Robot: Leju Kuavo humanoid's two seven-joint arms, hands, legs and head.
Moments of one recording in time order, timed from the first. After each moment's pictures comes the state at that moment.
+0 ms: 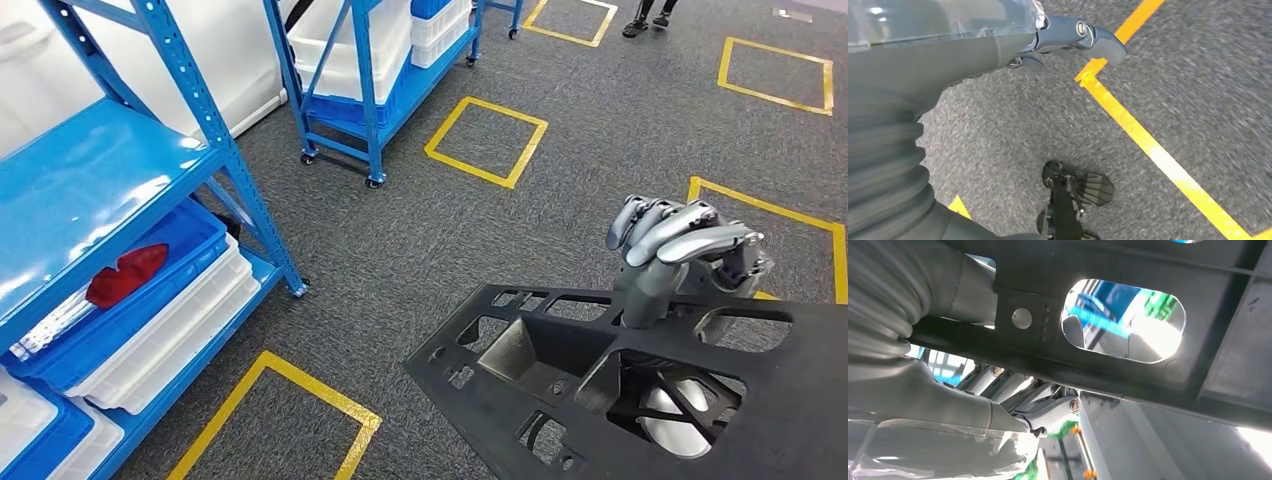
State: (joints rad) left arm -0.09 -0.04 1.13 -0.22 -0.79 0.14 -0.24; right arm -0.25 -0.11 0.30 -2.12 0.03 -0.15 -0.70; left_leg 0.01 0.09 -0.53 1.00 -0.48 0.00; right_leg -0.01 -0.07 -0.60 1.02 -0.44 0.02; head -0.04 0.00
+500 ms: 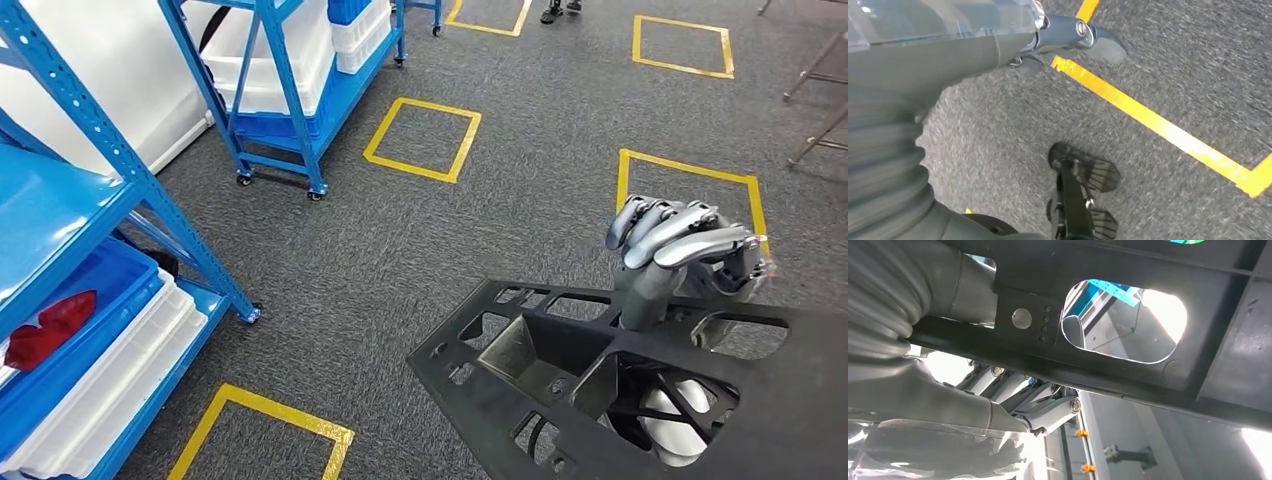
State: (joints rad) left arm -0.09 -0.05 1.12 -0.22 -0.81 0.10 -0.24; right arm -0.26 -0.11 0.30 -2.12 0.06 -0.14 -0.70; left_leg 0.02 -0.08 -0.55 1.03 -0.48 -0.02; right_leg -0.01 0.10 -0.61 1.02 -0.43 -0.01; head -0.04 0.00
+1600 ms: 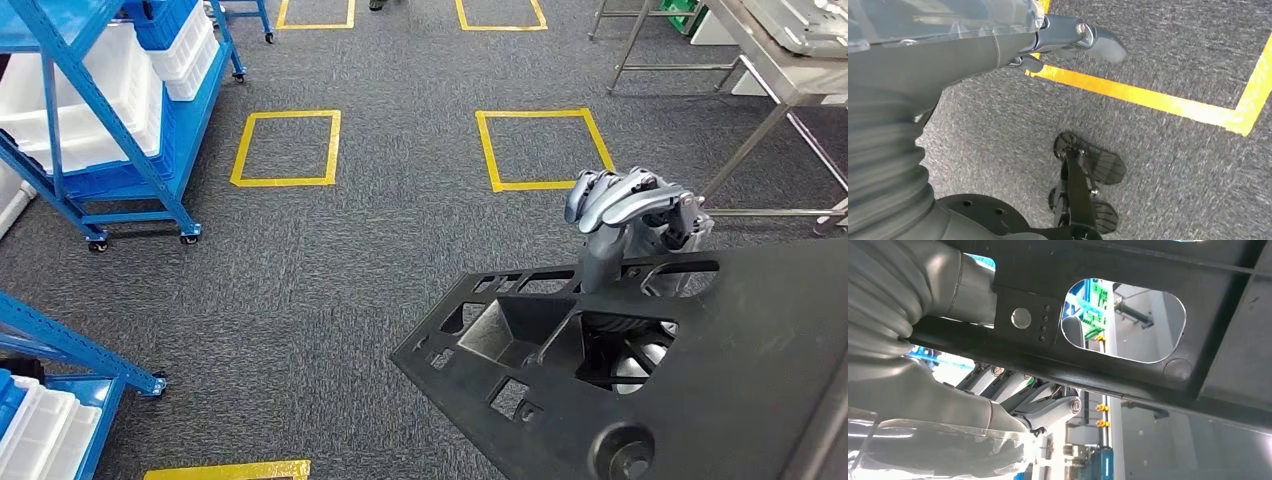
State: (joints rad) left arm -0.09 -0.09 1.16 -0.22 -0.76 0.12 -0.23; right arm -0.35 -0.10 0.35 -2.00 0.00 -0.12 -0.70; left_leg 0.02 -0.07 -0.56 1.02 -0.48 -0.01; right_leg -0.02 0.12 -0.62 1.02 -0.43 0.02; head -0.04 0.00
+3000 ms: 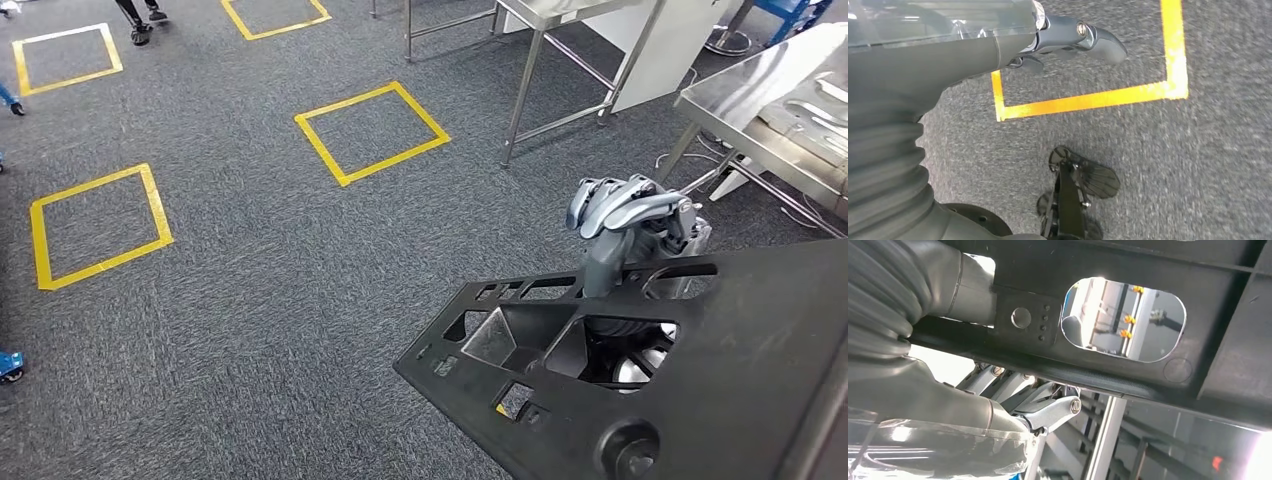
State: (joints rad) left arm -0.08 -0.08 1.20 -0.22 -0.74 0.15 -0.23; right arm -0.32 -0.10 0.33 -2.00 -0.01 -0.11 -0.70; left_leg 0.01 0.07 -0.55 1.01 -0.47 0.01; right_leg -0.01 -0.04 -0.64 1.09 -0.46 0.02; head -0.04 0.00
